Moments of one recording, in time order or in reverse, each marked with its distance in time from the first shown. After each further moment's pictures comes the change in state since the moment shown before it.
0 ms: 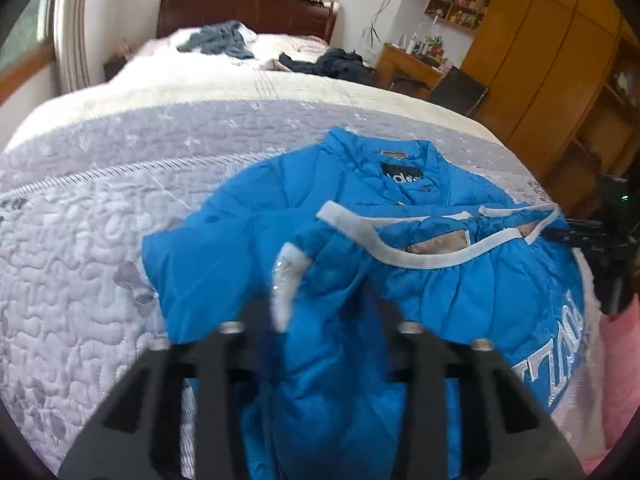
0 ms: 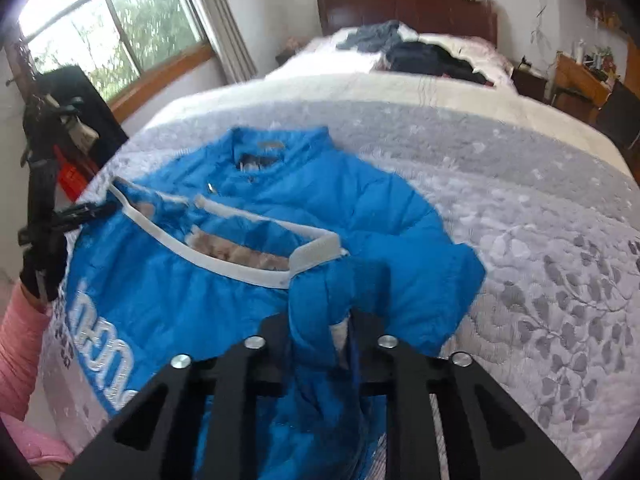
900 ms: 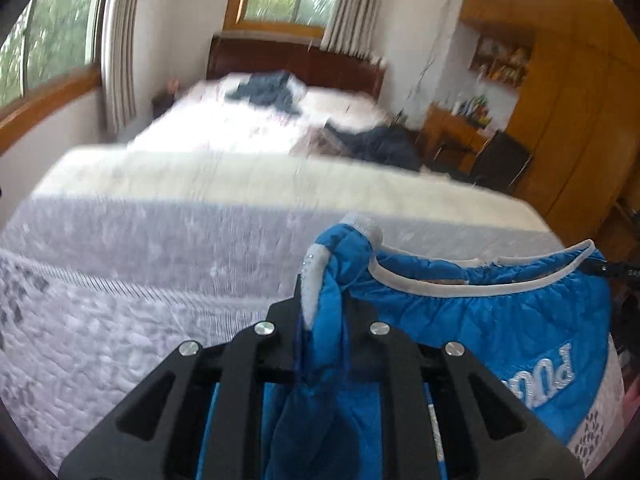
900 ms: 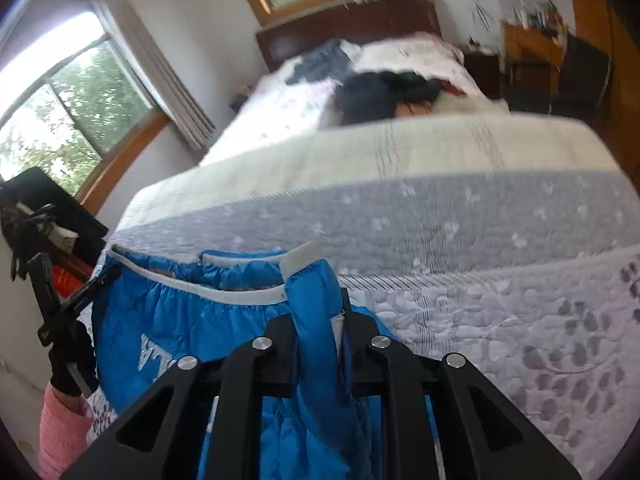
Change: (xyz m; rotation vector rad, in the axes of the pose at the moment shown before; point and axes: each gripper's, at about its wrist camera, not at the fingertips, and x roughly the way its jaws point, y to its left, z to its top) left arm 0.043 0.003 0.108 -0.117 -0.116 0.162; right arm 0.019 -0.050 0.125 0.271 -0.055 -0.026
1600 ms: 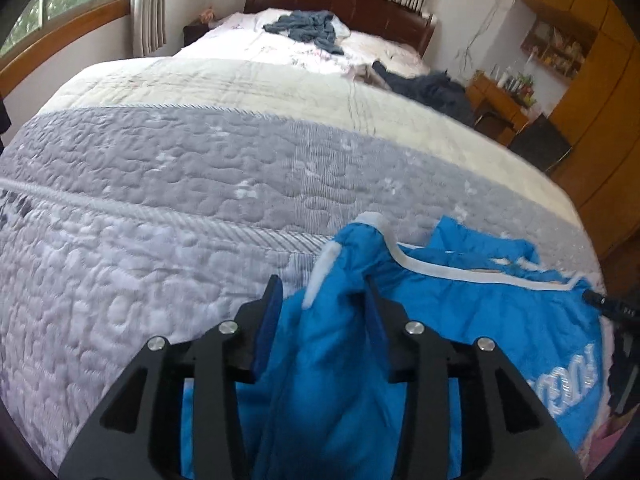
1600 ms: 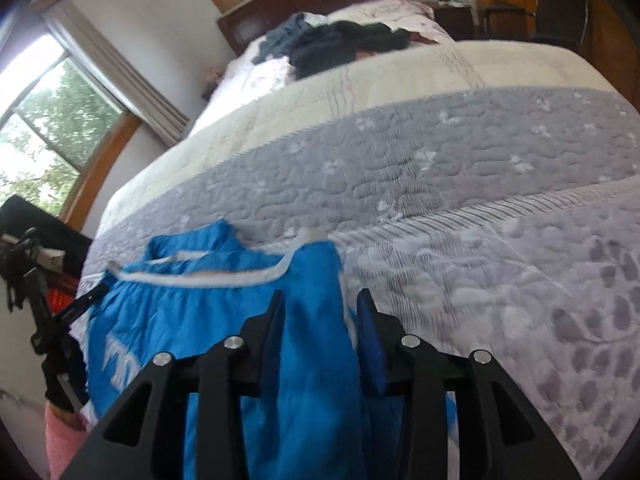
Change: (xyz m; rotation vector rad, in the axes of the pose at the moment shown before) left arm 0.019 0.041 -0.013 -0.138 0.139 0.031; right arm 0.043 -0.048 -0.032 0.121 0.071 0.016
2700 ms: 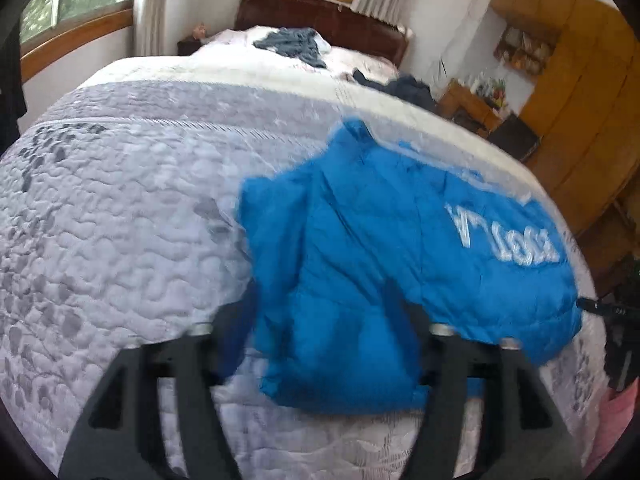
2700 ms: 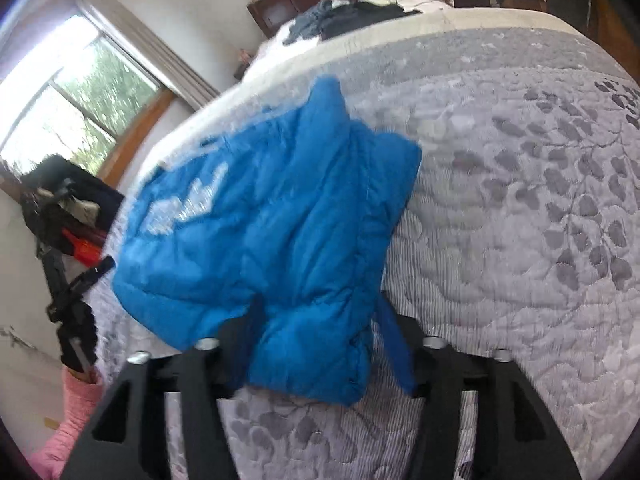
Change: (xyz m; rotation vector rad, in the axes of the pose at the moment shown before) left arm -0.104 0.046 -0.116 -0.002 -0.076 -0.050; right arm -0.074 -0.021 -0.141 -0.025 0.040 0.104
